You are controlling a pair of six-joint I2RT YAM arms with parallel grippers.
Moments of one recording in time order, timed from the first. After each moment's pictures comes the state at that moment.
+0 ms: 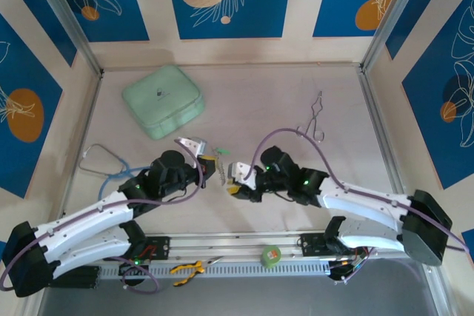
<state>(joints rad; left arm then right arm) -0.88 0.88 0.55 -0.14 -0.04 -0.54 1.00 1.14 0.61 -0.04 -0.37 -0.31</state>
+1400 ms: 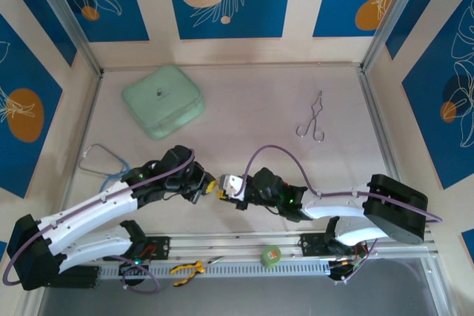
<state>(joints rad) -0.85 0.97 0.68 -0.51 0.23 -1.78 1.13 1.31 0.41 0.54 -0.07 -0.31</state>
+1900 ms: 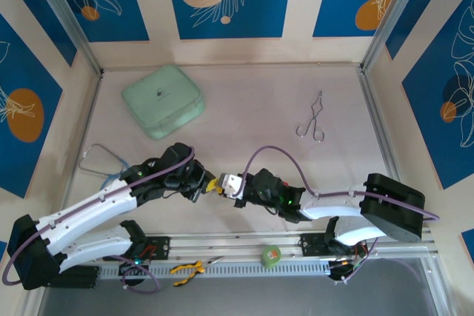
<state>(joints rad) -0.85 0.98 0.72 -0.55 0.23 -1.78 1.15 1.33 0.41 0.60 0.03 -0.37</state>
